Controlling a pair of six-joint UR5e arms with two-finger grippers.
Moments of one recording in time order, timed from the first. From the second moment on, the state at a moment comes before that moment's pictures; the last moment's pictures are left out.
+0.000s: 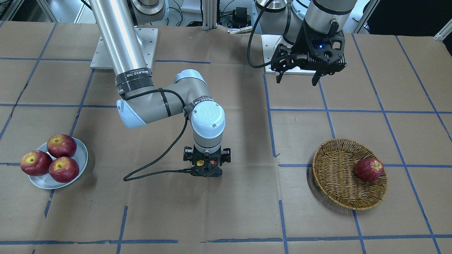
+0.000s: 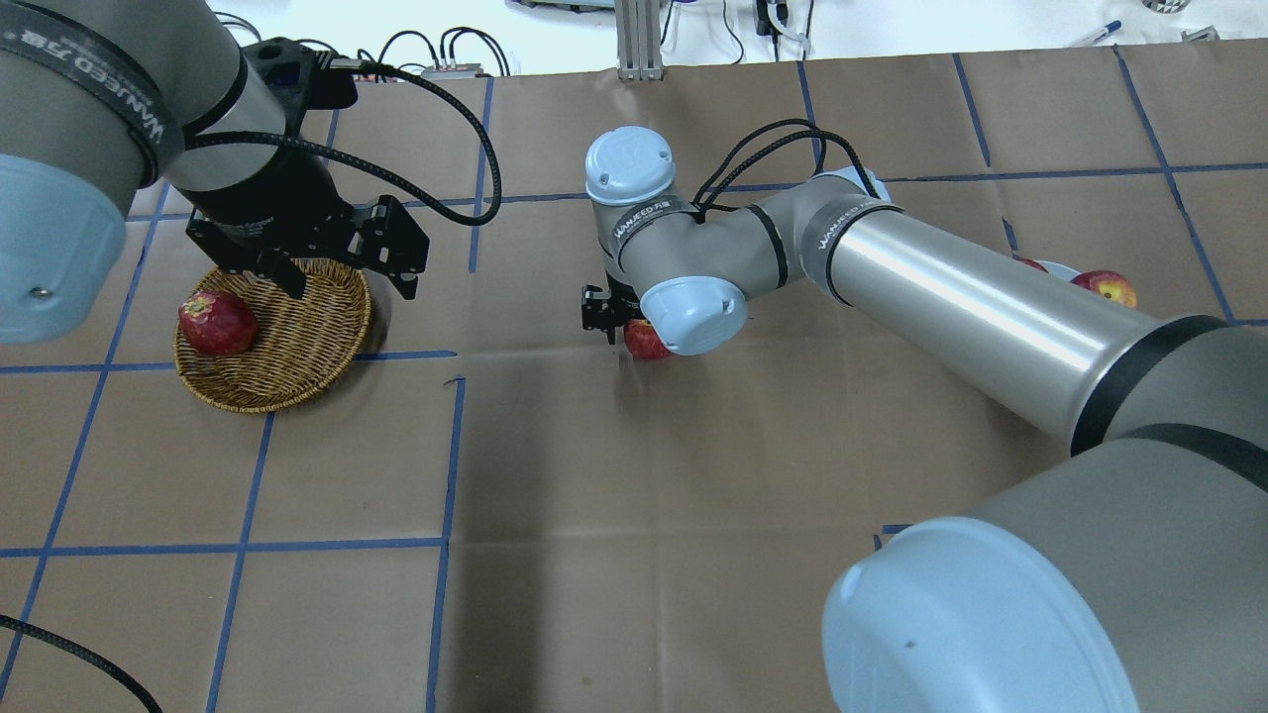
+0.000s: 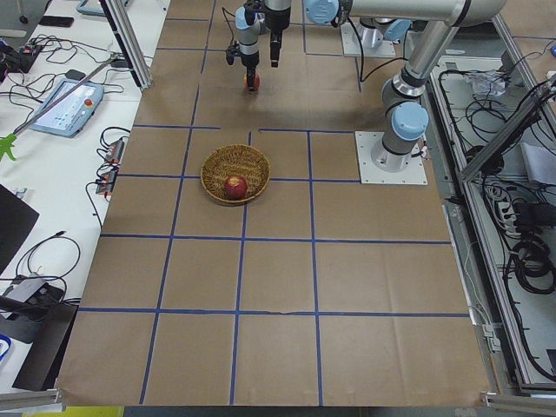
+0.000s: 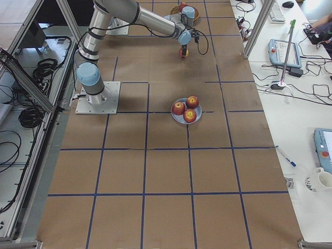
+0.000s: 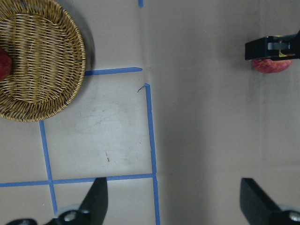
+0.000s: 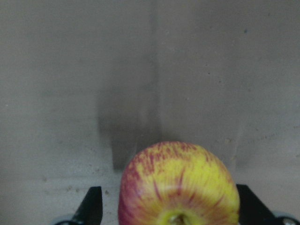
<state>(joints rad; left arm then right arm) -1.60 -1.49 -1.67 -1.54 1.56 0.03 1.97 -0.96 1.57 -2.15 -1.58 0.43</state>
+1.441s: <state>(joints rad) -1.61 -1.50 -1.68 -1.54 1.56 0.03 1.49 -1.37 1.69 -1.92 -1.58 -0.20</state>
